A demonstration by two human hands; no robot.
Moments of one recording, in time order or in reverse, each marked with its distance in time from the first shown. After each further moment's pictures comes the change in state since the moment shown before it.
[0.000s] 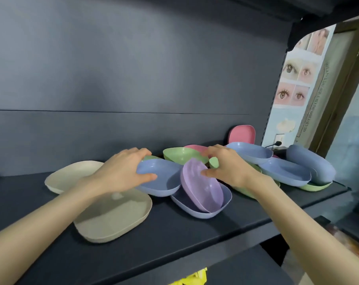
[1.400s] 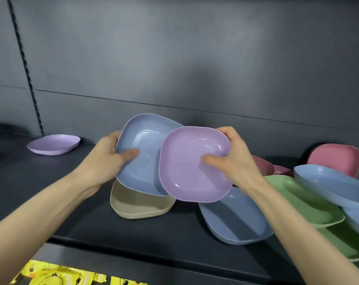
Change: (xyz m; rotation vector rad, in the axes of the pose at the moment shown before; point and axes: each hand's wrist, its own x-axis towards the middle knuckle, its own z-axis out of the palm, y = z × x) left_hand -0.079 0.028 -0.042 -0.793 0.536 -0.597; right_hand 0.045 -0.034 0.012 1.017 -0.046 -0.265
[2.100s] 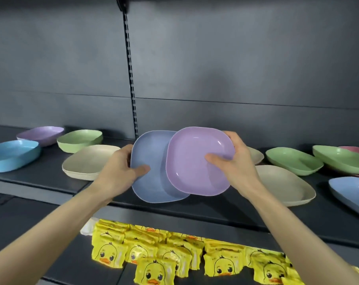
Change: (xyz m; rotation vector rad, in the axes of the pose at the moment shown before) left_hand -0.026 -0.094 -0.280 0.185 0.044 -0.025; right_hand -0.015 -0.072 0.298 0.124 0.082 -0.014
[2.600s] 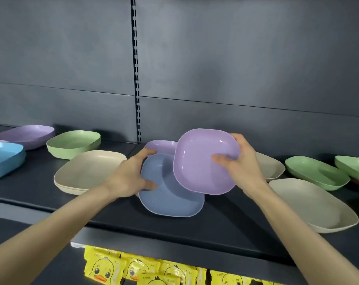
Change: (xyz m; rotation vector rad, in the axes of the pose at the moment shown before) left_hand 0.086 -0.057 -0.016 0.266 -0.269 0.018; right_hand 0.056 0.026 0.044 -0.096 0.046 0.090
